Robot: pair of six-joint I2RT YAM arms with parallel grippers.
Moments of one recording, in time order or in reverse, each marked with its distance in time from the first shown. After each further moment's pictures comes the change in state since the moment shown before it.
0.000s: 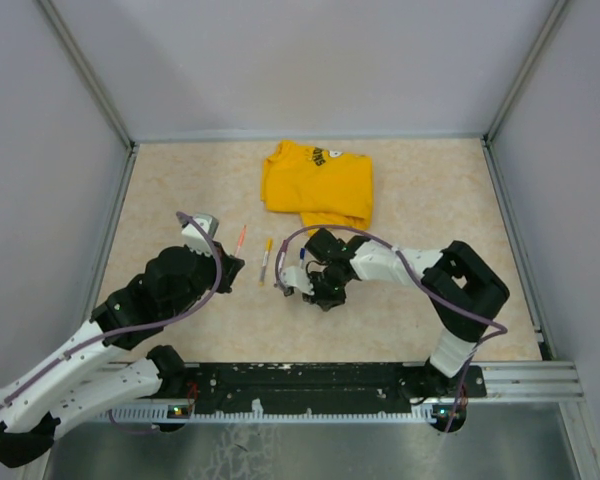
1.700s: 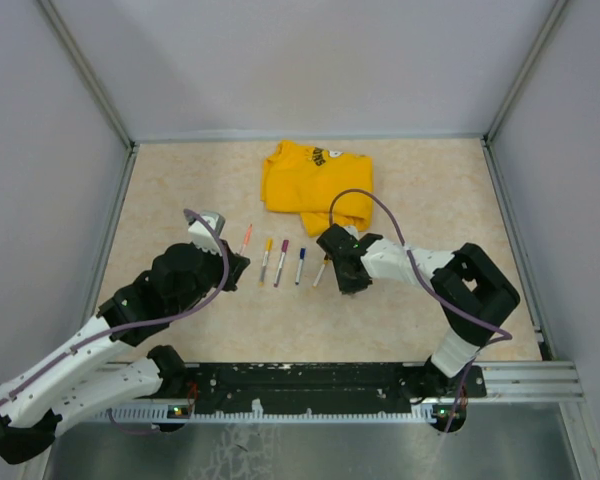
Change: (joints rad) left arm 0.000 0.040 -0.002 0.040 0.020 0.000; right arm -0.065 -0.060 -0.064 0.024 0.631 1.405
